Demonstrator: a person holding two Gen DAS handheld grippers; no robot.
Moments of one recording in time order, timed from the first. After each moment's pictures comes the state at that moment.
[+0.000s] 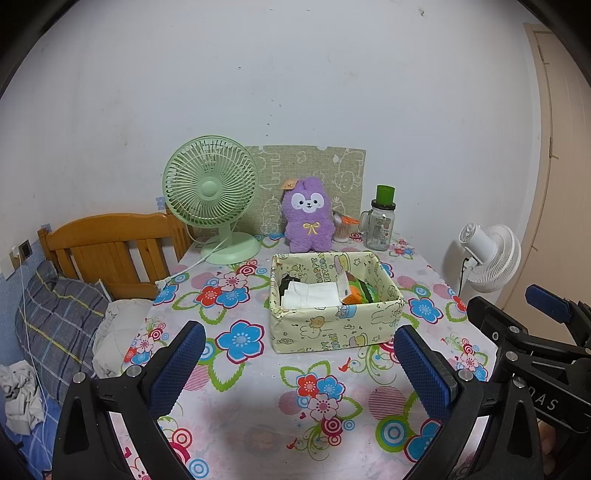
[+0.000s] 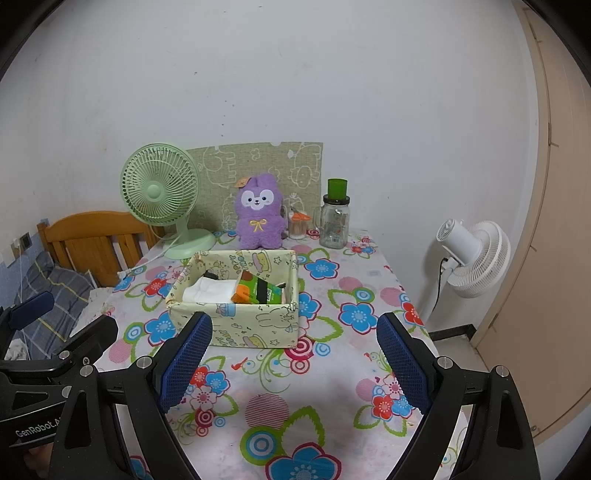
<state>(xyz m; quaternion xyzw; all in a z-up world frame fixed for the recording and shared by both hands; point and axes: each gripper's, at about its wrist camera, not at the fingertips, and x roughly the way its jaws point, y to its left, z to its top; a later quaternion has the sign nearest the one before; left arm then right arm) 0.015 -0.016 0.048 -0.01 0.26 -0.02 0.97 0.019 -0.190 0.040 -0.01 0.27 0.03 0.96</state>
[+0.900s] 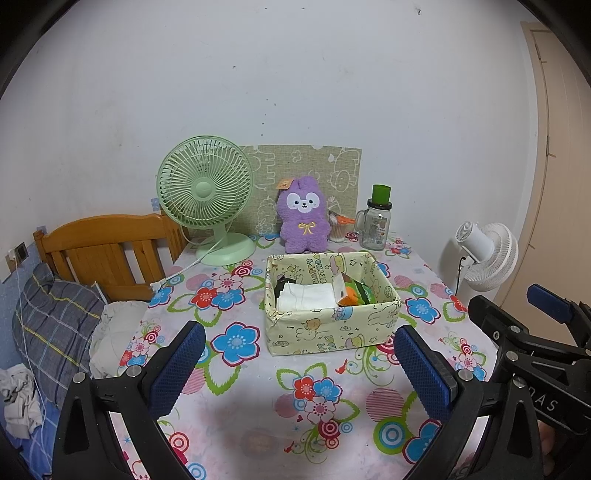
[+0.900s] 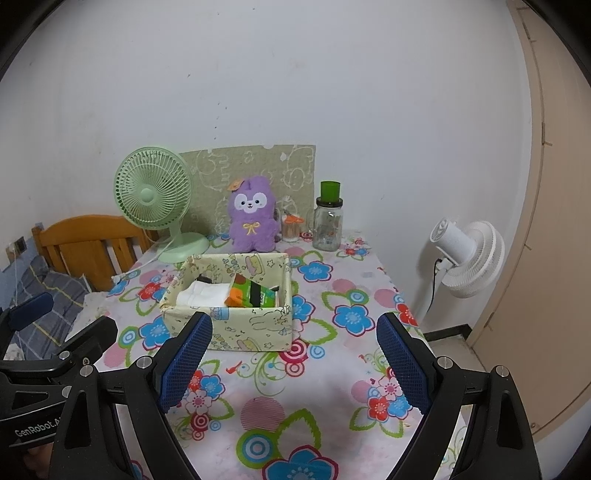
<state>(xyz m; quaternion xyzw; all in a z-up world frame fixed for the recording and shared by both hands) 0.020 -0.015 0.047 0.00 0.26 -0.03 0.96 0.022 -0.191 0.039 -0.01 0.26 0.01 0.96</state>
